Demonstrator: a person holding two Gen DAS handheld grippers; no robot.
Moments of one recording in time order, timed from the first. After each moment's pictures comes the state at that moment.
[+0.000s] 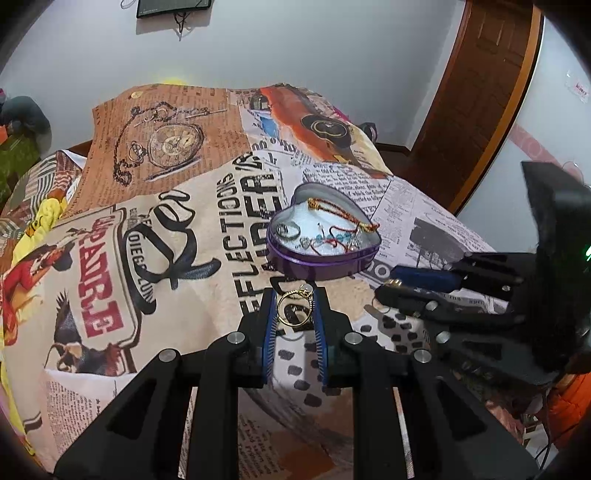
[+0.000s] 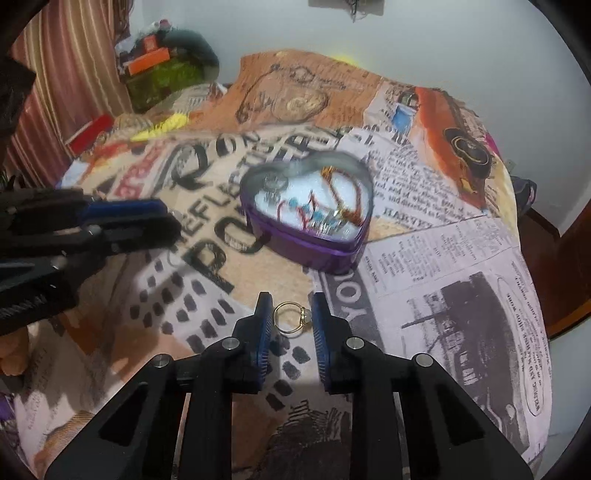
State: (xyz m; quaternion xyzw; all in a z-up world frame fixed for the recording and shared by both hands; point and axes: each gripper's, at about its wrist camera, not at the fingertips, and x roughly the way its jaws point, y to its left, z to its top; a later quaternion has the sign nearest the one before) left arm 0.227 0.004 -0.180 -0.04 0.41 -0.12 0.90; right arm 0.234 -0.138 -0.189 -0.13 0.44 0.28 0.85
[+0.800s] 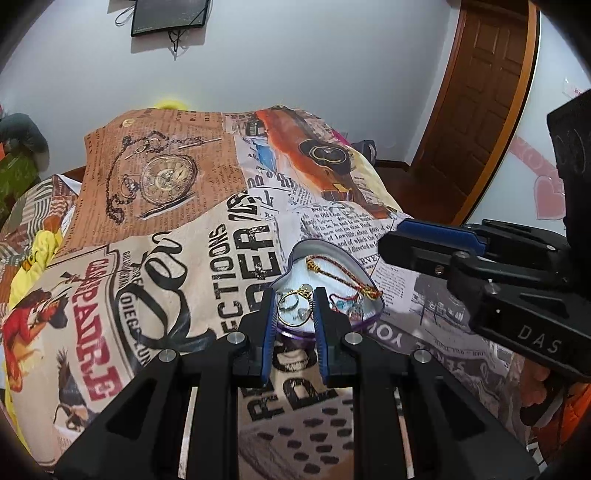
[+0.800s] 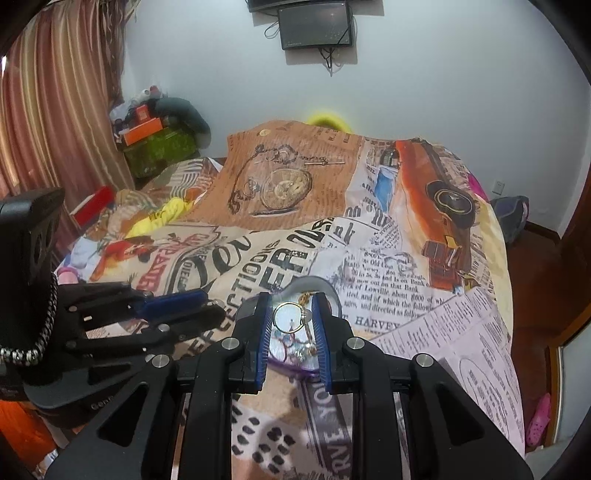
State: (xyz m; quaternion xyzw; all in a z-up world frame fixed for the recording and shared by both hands) left arm 0.272 -0.006 -0.163 -0.03 0.38 -0.13 0.92; right arm 0.266 -0.140 -0.126 -0.06 0.36 0.28 0.89
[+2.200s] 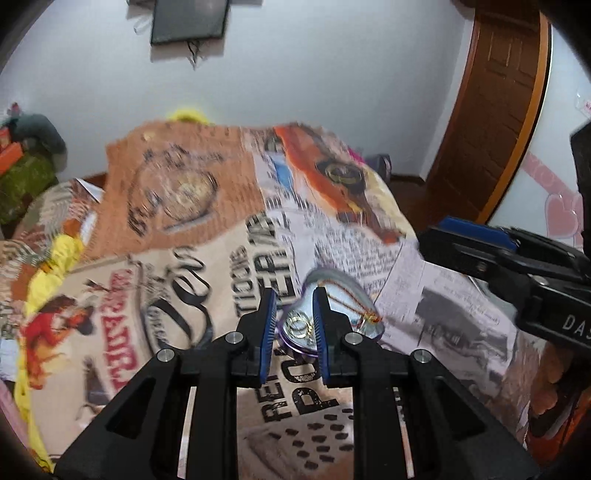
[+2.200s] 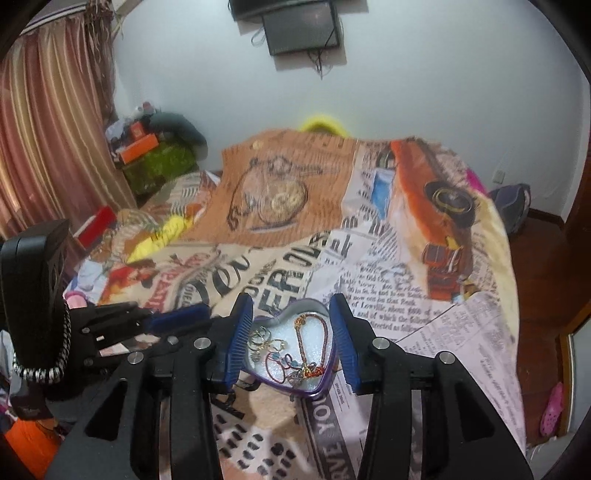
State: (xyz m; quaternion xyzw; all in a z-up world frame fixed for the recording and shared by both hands) left arm 0.259 0.004 -0.120 -0.04 0.36 -0.08 0.93; right arm 0.273 -0.152 -0.098 -0.02 0.36 0.28 0.89
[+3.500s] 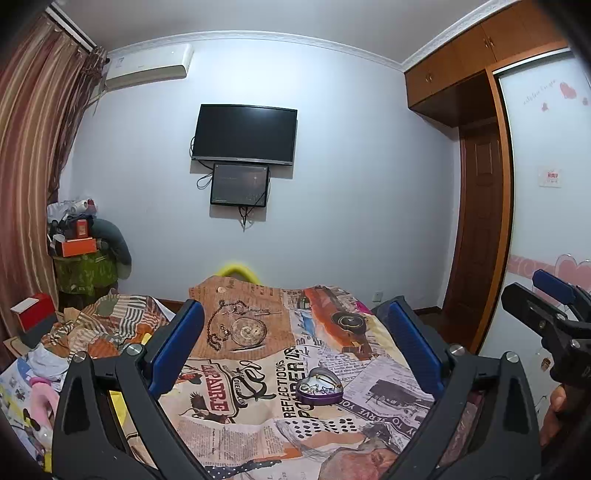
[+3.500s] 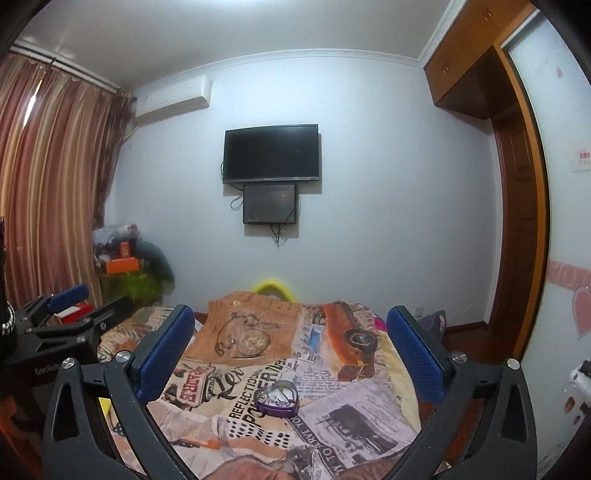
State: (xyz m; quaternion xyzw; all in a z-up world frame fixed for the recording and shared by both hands) left arm -0.006 0.007 0.030 -0.04 0.06 0.00 1.00; right arm 0.017 -0.186 0.047 -0.02 0.05 0.16 0.99
